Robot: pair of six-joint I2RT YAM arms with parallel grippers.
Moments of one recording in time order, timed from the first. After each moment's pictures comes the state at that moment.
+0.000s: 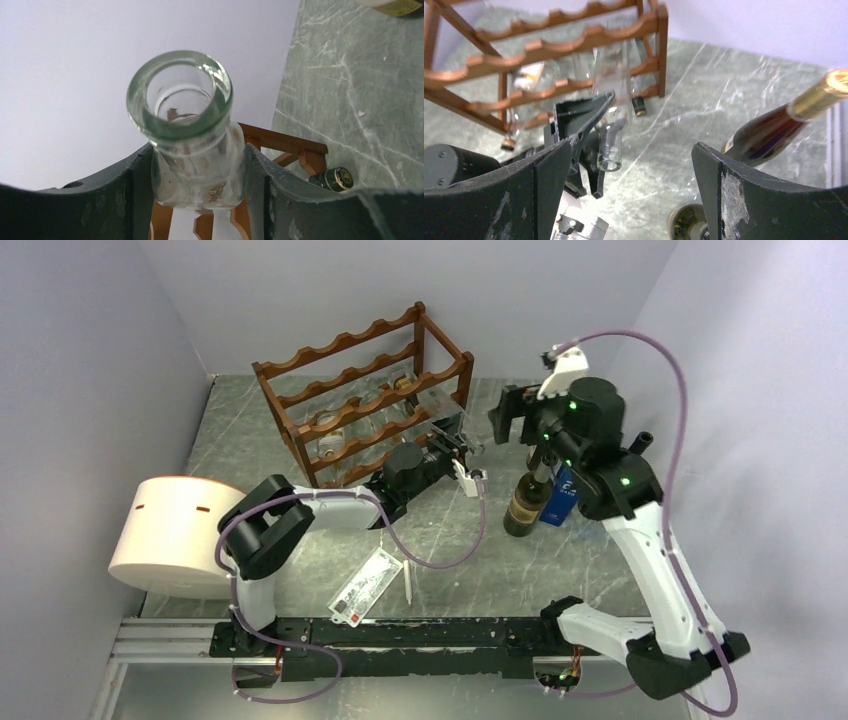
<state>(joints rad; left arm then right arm) -0.91 1.90 1.10 0.89 -0.02 1.27 0.43 1.11 1.41 -0.62 0.08 0.09</state>
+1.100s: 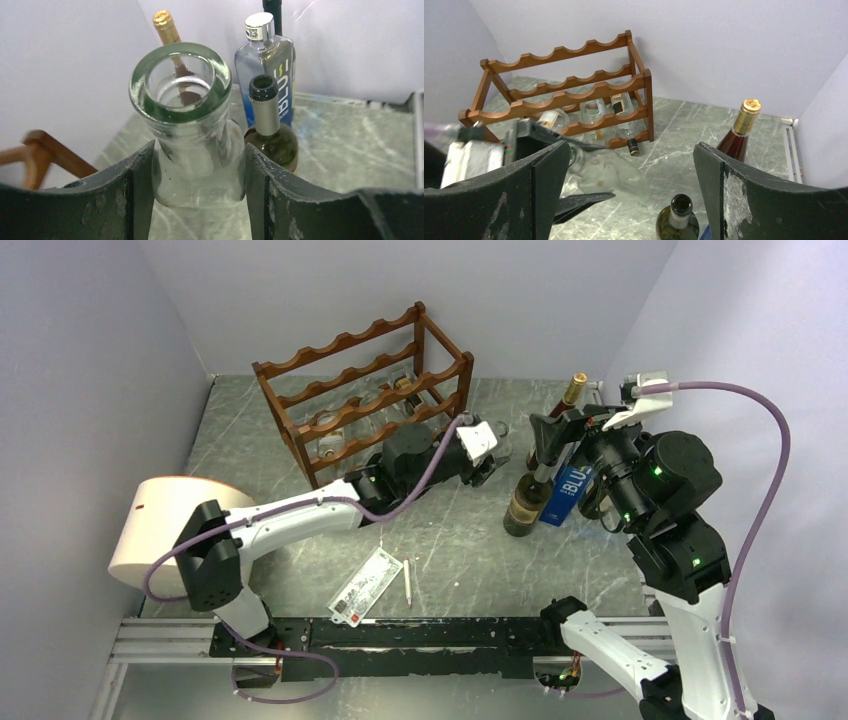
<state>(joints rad) -1.05 1.60 1.29 0.36 0.06 0.32 0.43 0.82 1.47 -0.63 0.13 0.06</state>
